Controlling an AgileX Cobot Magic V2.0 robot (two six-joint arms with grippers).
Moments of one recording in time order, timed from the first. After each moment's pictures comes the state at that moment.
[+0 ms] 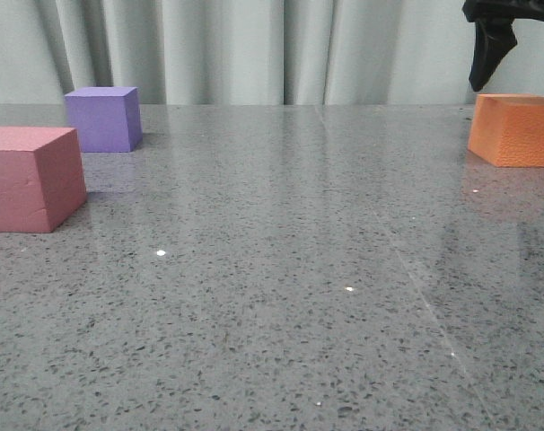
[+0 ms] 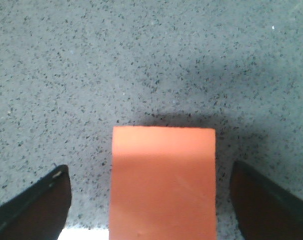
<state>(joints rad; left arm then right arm) -0.07 0.00 0.00 0.13 0.06 -0.10 0.07 1.70 -1.44 -0.03 0.74 0.11</state>
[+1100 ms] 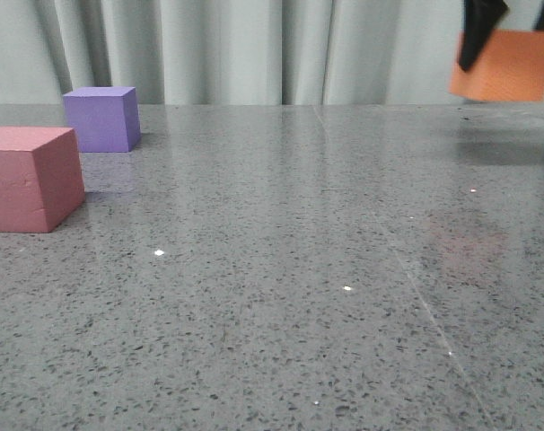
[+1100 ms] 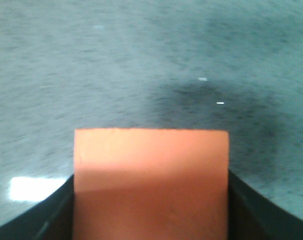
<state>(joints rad) -0.07 0.00 0.00 0.13 0.06 -0.10 0.15 1.79 -1.73 0.02 1.09 0.11</state>
